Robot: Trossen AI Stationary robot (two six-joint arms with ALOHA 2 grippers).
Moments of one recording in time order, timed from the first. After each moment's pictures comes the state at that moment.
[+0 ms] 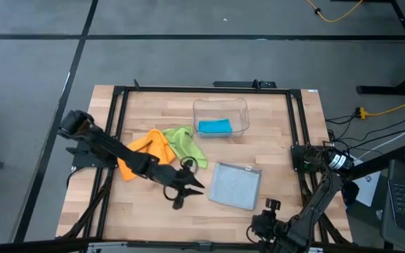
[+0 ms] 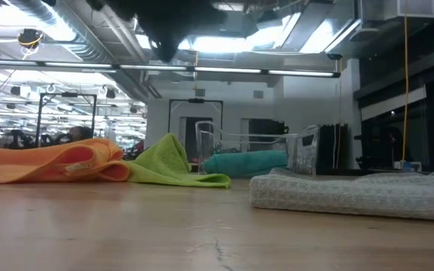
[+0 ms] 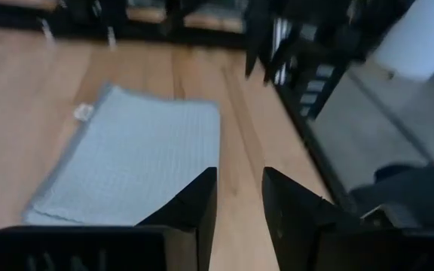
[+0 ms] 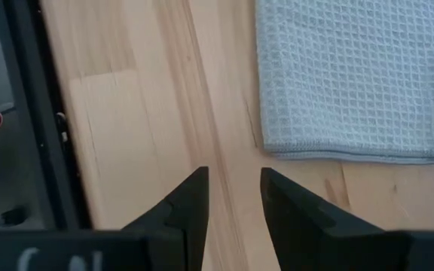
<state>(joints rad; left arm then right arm) -0.42 1.61 0.87 0.34 -0.17 -0.28 1.01 1.98 1.52 -1.12 0.40 1.22</state>
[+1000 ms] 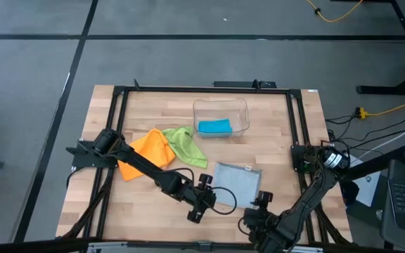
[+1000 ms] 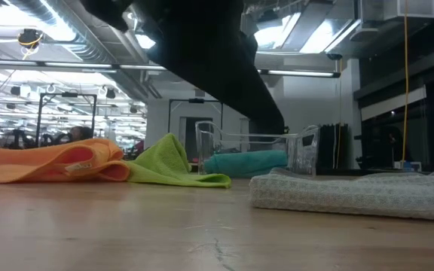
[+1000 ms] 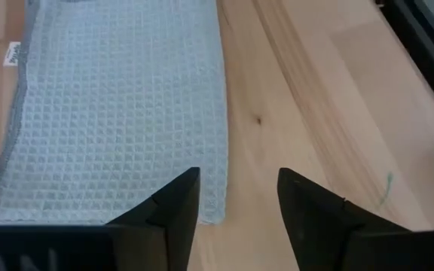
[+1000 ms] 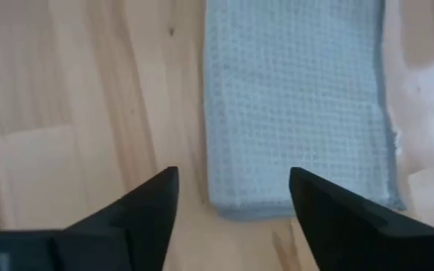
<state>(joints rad) -0.44 2.02 1.41 -0.26 -0.22 -0.08 0.93 1.99 1.52 -1.15 0.50 1.12</state>
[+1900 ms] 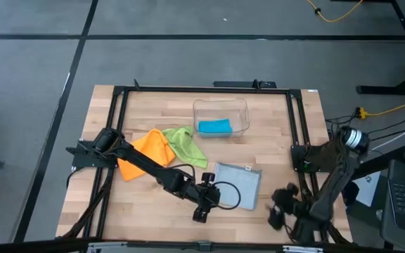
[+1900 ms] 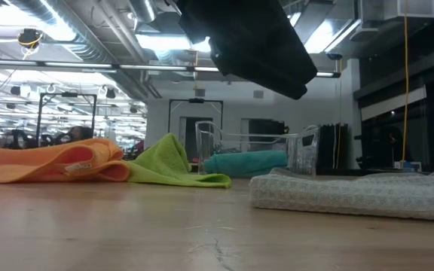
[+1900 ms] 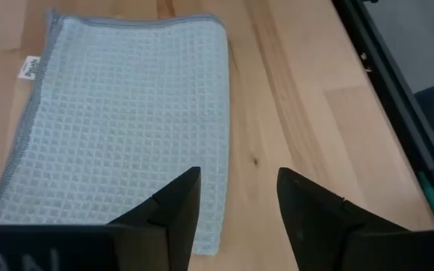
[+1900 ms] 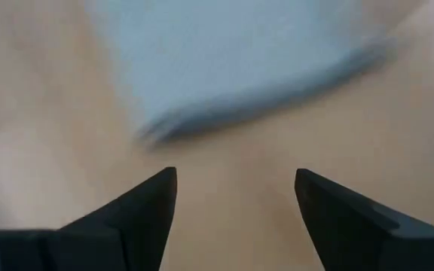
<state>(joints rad) -0.42 2.02 1.47 -0.26 -0.19 -0.18 1.15 1.65 0.94 -0.80 0.57 1.80</state>
